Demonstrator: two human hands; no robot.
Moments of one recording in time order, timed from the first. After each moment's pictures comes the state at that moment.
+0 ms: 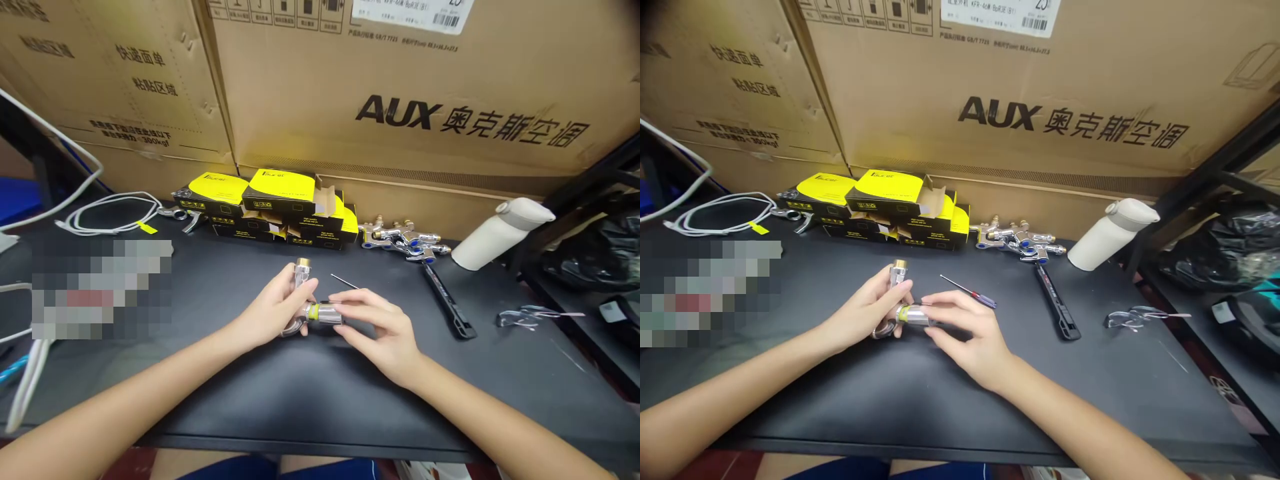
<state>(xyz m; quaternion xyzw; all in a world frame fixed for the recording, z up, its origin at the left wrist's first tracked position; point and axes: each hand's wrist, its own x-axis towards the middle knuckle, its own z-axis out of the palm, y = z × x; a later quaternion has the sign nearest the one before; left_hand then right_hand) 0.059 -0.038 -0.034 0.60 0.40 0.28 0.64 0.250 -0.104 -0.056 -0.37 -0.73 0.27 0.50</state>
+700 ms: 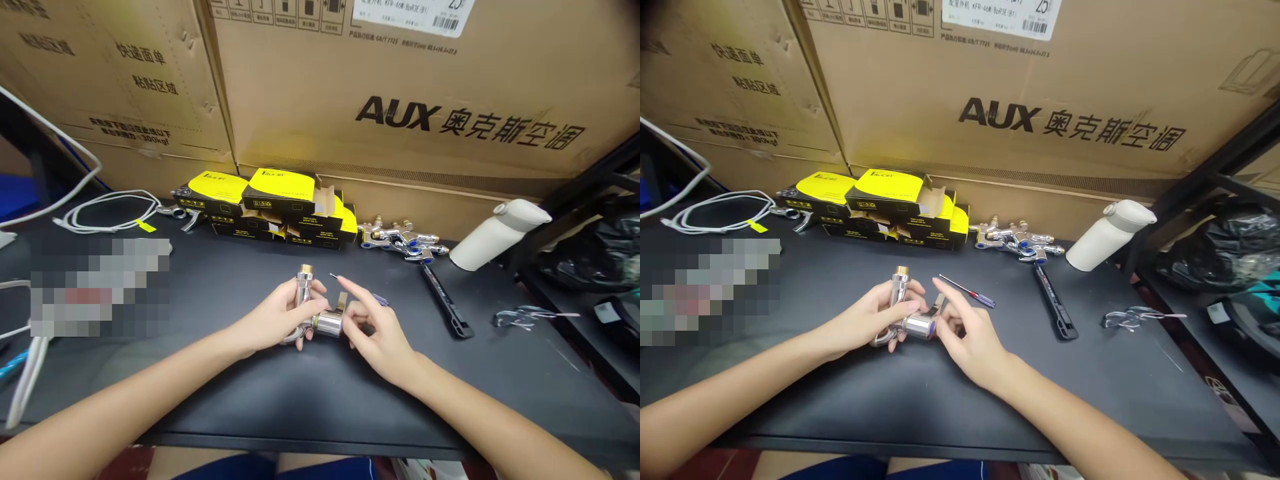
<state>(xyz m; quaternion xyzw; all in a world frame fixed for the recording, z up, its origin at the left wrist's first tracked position) 0.060 -0.043 -0.033 0.57 0.37 0.22 0.70 0.250 -0.106 -0.062 -0.46 -0.70 0.33 0.43</state>
